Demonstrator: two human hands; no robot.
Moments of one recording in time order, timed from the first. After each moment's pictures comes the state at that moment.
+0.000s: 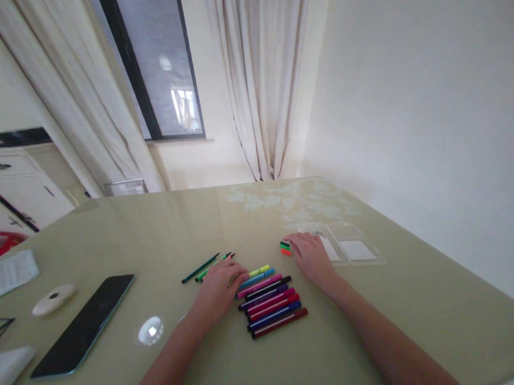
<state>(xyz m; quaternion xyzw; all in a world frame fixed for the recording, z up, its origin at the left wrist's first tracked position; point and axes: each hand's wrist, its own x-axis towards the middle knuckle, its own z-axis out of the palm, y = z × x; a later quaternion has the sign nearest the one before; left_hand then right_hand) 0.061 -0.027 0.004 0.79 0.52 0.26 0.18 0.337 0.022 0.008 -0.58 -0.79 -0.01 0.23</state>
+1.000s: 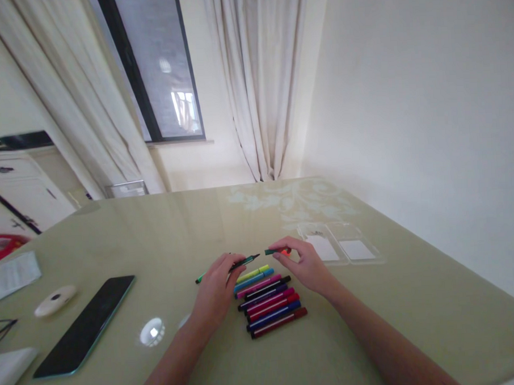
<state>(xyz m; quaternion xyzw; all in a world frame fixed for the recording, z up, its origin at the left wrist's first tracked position) 0.070 -0.037 0.008 0.74 0.52 0.39 0.16 0.315 -0.001 0.029 -0.38 -0.77 0.26 0.45</state>
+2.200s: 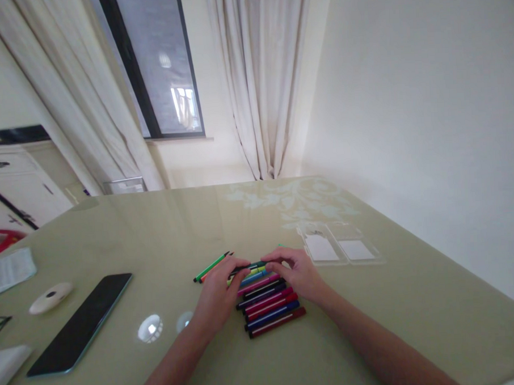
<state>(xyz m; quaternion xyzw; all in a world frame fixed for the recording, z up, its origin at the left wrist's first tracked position) 0.078 -0.042 0.008 0.73 0.51 0.41 0.22 0.300 -0.009 0.013 -0.39 -0.74 0.35 0.43</state>
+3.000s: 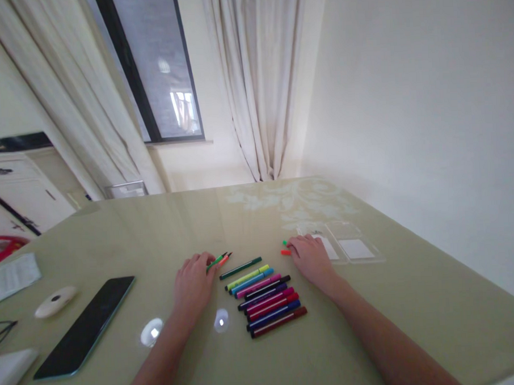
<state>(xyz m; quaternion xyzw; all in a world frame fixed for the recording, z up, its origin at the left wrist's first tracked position) 0.023 -0.017 -0.005 0.68 0.72 0.17 0.03 0.332 0.018 0.012 -0.62 -0.77 -0.01 0.13</state>
